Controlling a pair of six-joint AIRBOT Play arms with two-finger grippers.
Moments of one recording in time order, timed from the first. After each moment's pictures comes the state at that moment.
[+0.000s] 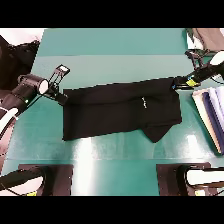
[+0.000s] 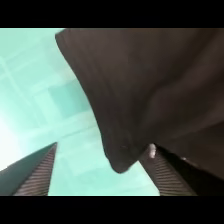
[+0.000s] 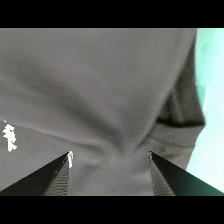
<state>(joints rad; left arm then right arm) -0.23 -1.30 1.06 1.76 -0.95 -1.41 -0.15 -1.53 1.44 -1.28 1.32 1.35</state>
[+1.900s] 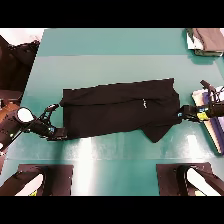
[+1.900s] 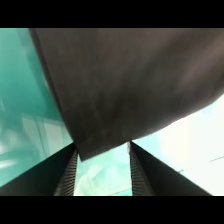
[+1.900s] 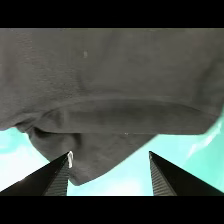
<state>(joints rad) -0.03 -0.97 0.54 1.17 -1.21 -1.44 -0.35 -1.00 0.80 -1.08 1.36 1.29</state>
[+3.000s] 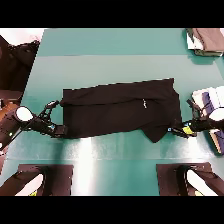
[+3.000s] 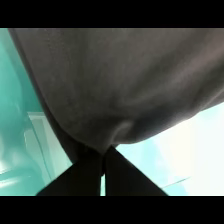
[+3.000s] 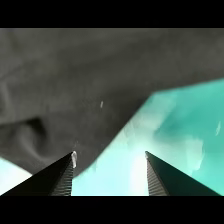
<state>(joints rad) -0.03 -0.97 0.56 1.14 -1.17 -1.39 -0.20 -0.97 0.55 -1.17 1.19 1.54</state>
